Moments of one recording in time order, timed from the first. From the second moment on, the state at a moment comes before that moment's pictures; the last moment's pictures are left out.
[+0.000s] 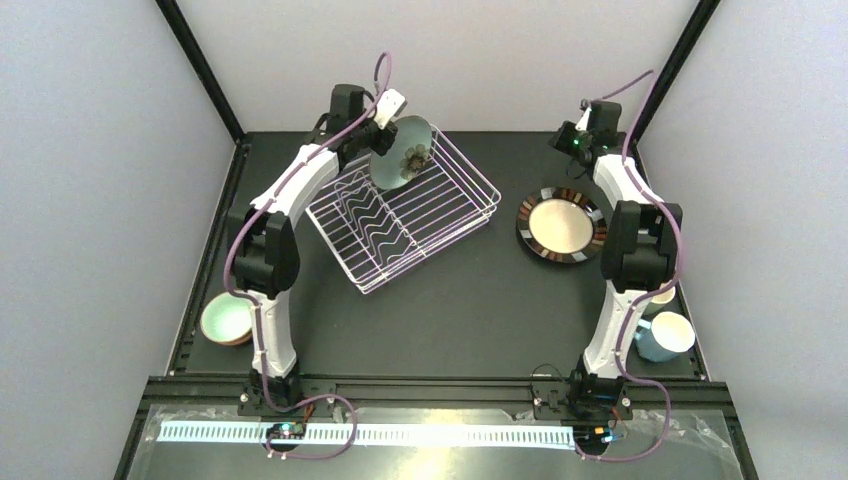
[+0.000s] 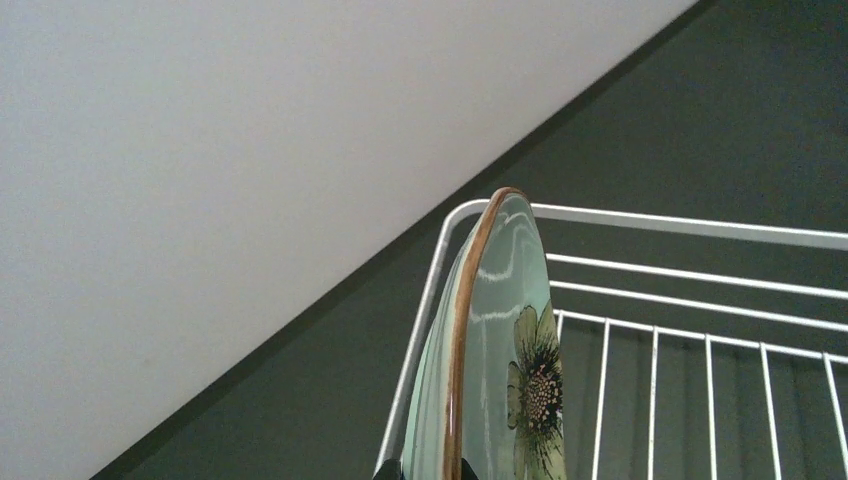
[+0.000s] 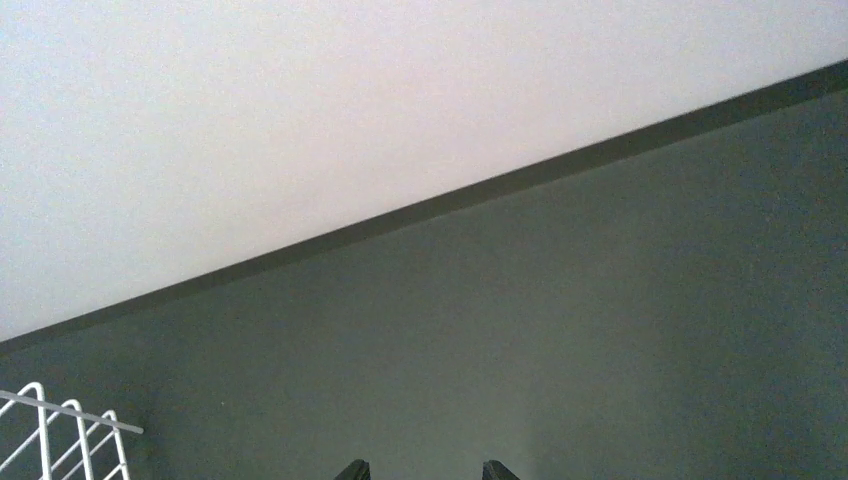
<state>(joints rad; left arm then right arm) -0.28 2.03 1.83 -0.29 0.22 0.35 -0.07 2.06 1.66 -0.17 -0.22 0.38</state>
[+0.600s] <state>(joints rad) -0.28 2.04 1.65 -0.03 0.24 0.51 -0.02 2.07 1.58 0.02 -0.19 0.38</state>
